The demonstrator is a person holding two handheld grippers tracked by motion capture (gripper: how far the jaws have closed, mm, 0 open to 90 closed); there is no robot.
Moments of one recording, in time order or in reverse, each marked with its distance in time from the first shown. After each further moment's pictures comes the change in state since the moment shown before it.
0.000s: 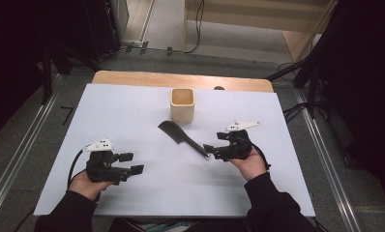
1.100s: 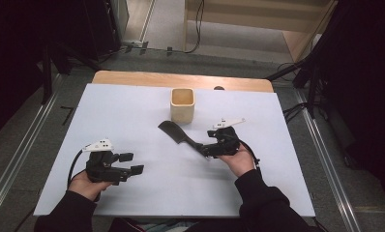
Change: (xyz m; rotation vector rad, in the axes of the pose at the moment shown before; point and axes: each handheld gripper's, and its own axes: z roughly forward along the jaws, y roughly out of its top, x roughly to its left) left arm -0.001 0.000 -0.001 -0.002 -0.006 0.006; right arm 0.006 0.011 0.033 0.037 -0.006 -0.026
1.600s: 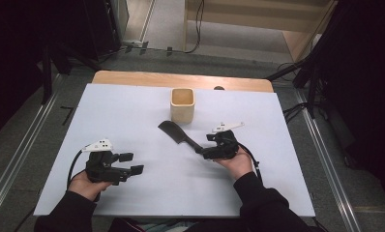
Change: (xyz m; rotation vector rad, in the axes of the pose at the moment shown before) left arm -0.001 0.000 0.000 -0.007 -0.001 0.000; right arm -0.002 -0.013 0.010 0.007 0.008 0.009
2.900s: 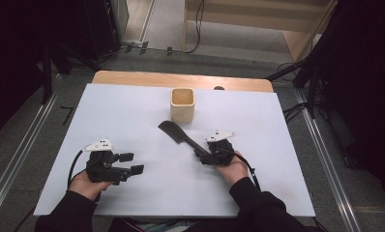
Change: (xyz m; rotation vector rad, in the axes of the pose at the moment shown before) left arm 0.001 0.000 0.001 0.001 -0.006 -0.010; right arm 0.010 -0.021 0.019 0.032 -0.163 -0.108
